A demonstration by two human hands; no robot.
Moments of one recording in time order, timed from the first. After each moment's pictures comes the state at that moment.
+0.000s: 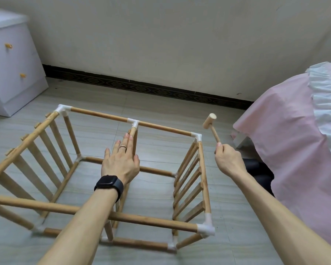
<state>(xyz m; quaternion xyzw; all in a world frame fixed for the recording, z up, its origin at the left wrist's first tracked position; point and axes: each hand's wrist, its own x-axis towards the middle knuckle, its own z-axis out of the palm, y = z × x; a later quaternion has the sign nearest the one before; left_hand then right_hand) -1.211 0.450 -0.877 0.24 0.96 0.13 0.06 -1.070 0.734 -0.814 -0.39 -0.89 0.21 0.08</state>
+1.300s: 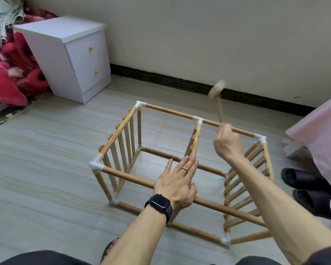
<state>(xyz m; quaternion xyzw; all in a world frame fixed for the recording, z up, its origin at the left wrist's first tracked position) -1.100 0.408 -0.873 0.38 0.92 0.07 0.09 -1.151 0.616 -0.825 -0.22 -0.93 0.27 0.13</state>
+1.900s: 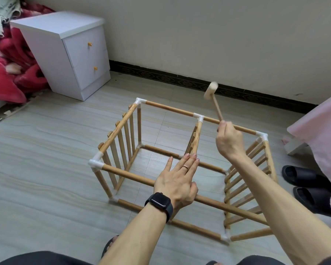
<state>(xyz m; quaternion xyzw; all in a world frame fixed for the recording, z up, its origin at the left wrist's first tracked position) -1.101 0.410 -0.875 0.38 0.92 0.08 0.09 -1.149 0.621 -0.830 -0.19 -0.91 0.30 0.20</state>
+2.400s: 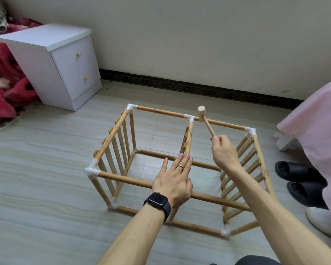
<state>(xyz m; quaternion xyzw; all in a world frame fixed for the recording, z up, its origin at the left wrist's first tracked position) -1.111 0.426 -0.881 0.38 0.92 0.08 0.07 -1.110 0.616 -0.833 -0.25 -0.88 0.38 0.13</state>
